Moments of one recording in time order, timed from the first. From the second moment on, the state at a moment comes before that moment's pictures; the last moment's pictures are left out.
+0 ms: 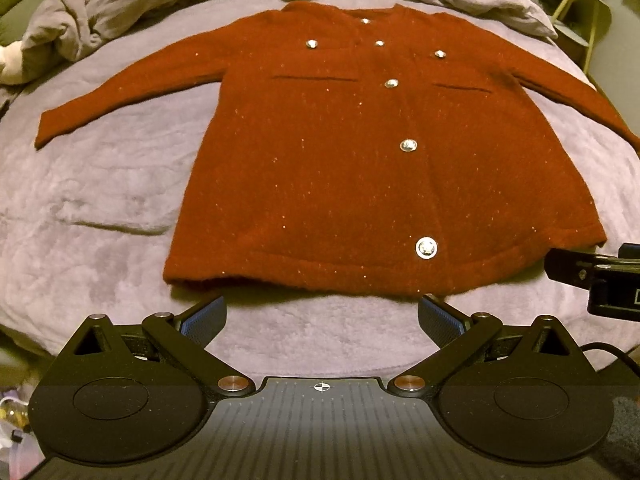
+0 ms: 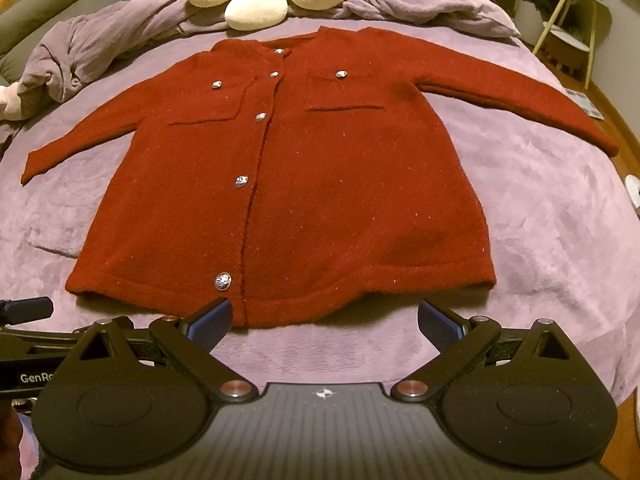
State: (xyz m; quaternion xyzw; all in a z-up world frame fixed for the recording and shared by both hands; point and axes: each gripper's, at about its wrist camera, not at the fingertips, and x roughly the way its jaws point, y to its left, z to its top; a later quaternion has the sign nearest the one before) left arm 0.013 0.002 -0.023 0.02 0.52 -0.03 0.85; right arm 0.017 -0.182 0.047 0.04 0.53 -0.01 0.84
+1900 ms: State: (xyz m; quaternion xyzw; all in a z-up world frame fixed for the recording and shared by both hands) left arm 0.164 -0.016 -0.107 -0.04 0.52 -0.02 0.85; right arm 0.219 -0.597 -0.085 0.53 0.22 -0.27 0.77
